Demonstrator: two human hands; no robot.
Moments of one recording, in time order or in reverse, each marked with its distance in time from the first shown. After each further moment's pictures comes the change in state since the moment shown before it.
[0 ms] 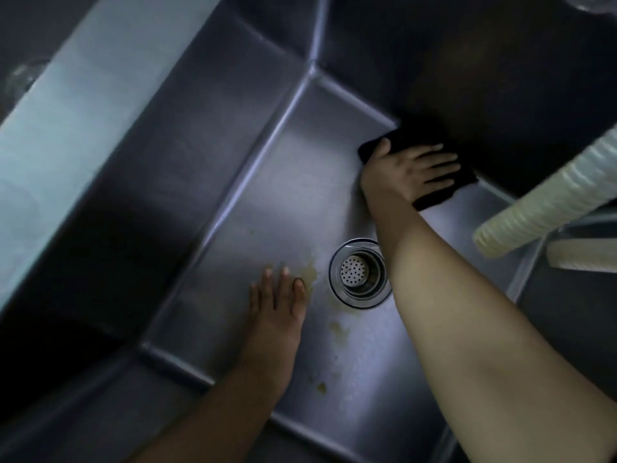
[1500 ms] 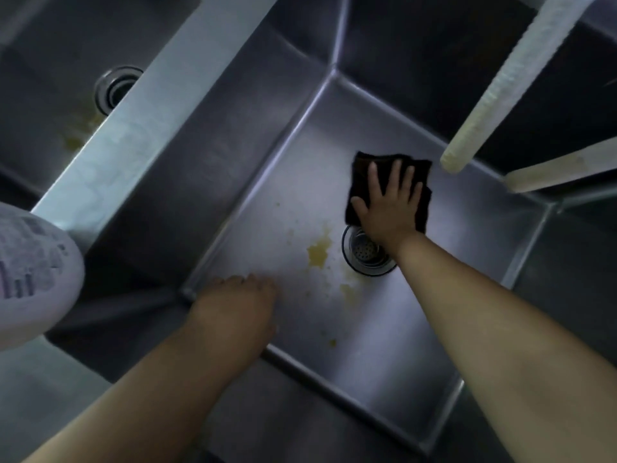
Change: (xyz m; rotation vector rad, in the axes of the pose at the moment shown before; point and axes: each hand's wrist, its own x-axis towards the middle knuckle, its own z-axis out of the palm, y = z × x) left_hand -0.104 -0.033 -0.067 0.154 -0.059 -0.010; right_hand -0.066 0.087 0.011 -0.266 -0.162 -0.725
